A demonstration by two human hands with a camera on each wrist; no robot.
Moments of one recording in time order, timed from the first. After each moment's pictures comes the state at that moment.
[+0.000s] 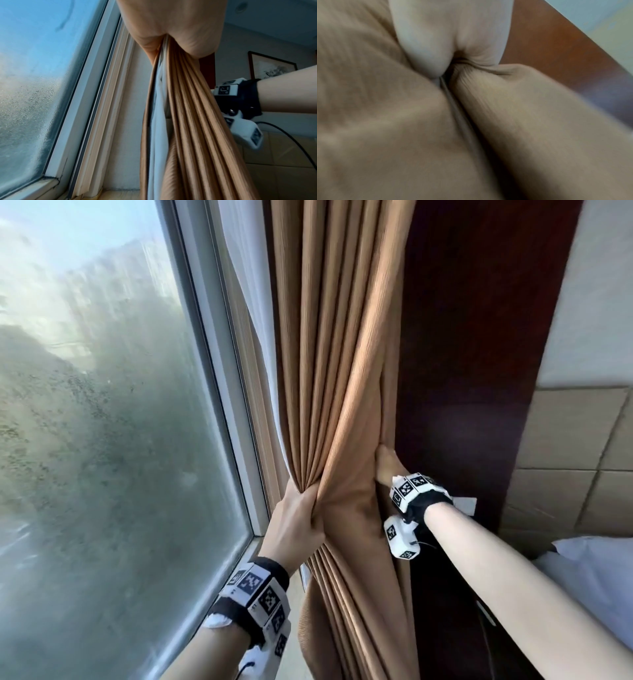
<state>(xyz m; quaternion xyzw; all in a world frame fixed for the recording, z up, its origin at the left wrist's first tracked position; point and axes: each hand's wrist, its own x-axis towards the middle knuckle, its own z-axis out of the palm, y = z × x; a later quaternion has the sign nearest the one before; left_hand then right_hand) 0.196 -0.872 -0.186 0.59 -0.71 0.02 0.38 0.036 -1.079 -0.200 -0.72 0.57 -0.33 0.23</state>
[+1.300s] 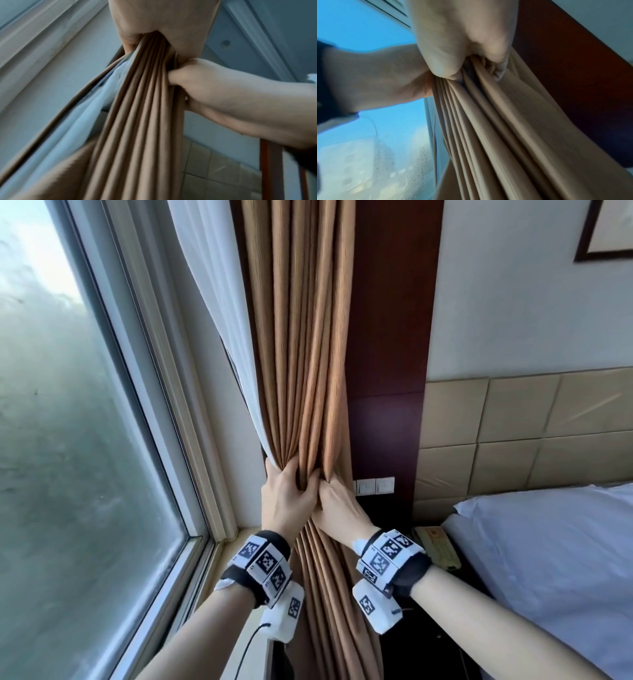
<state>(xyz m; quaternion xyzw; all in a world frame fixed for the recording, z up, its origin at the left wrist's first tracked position) 0.099 -0.876 -0.183 0.59 -0.66 -0.06 0.46 -0.014 -0.888 -0.207 -0.79 0.52 -0.32 0.09</state>
